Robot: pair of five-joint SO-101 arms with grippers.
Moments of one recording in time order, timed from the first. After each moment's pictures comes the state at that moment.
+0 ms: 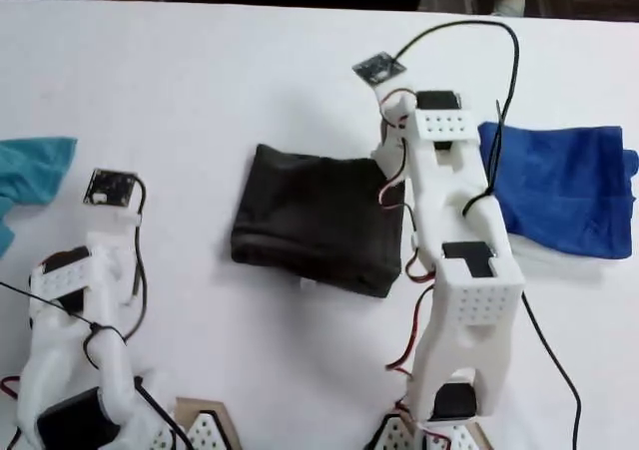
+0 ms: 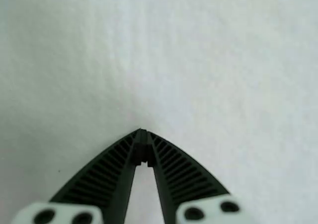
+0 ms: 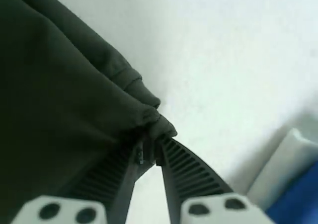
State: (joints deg) left arm -32.6 -23.5 63.4 43.5 -25.7; right arm -6.8 32.0 -20.2 75.4 31.3
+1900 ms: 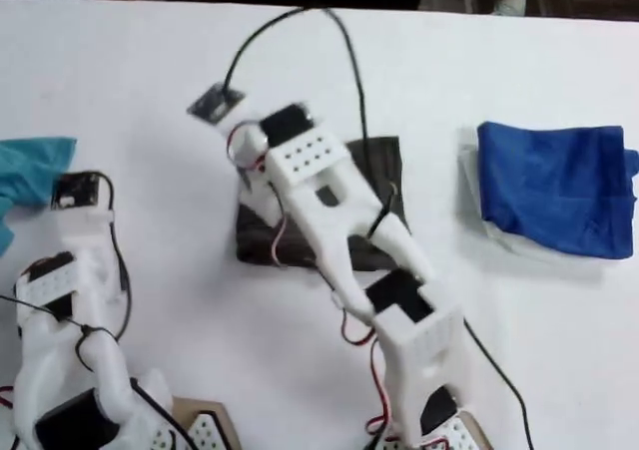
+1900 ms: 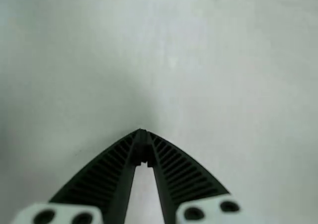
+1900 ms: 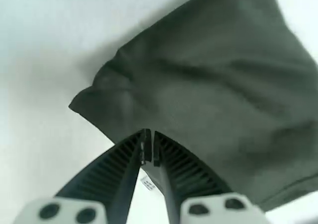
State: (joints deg) left arm -38.1 -23.8 63.4 41.3 -16.7; right arm -37.7 25.3 -21.4 88.6 20.2
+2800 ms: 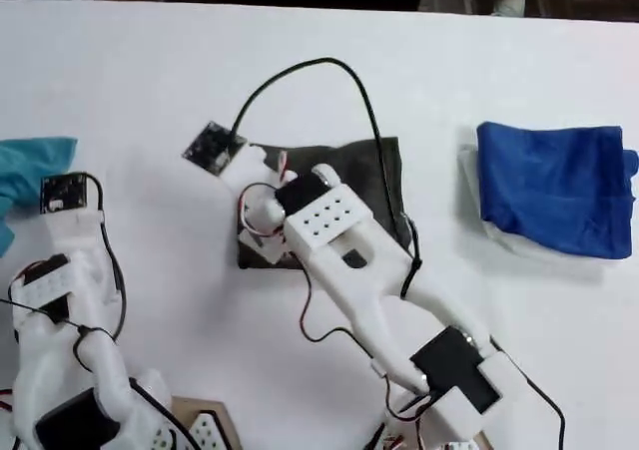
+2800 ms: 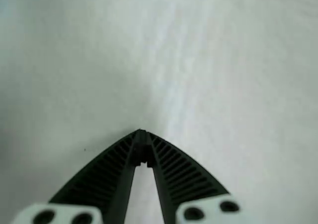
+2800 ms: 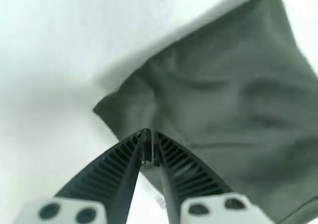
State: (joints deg) left arm -39.5 -23.8 63.4 40.7 -15.8; right arm -42.1 0.6 14.7 63.6 20.2
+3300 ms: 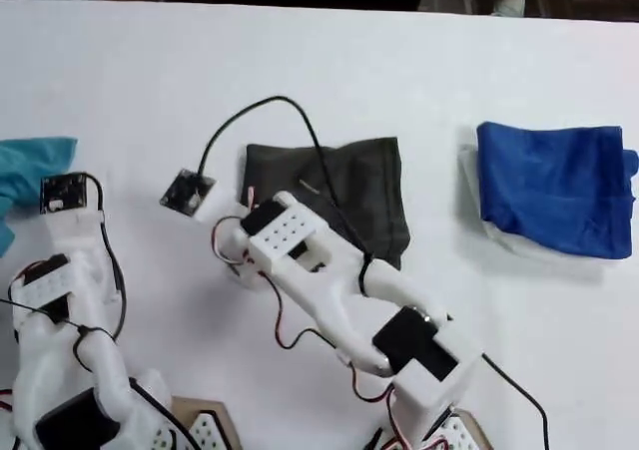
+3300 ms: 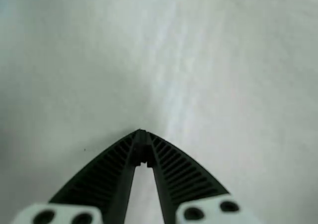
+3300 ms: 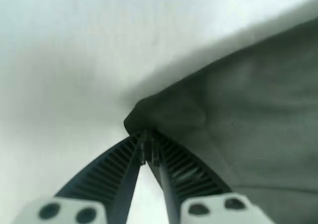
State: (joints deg) left arm -39.5 -23.8 63.4 40.7 -15.8; right arm -47.6 12.5 16.4 57.8 20.2
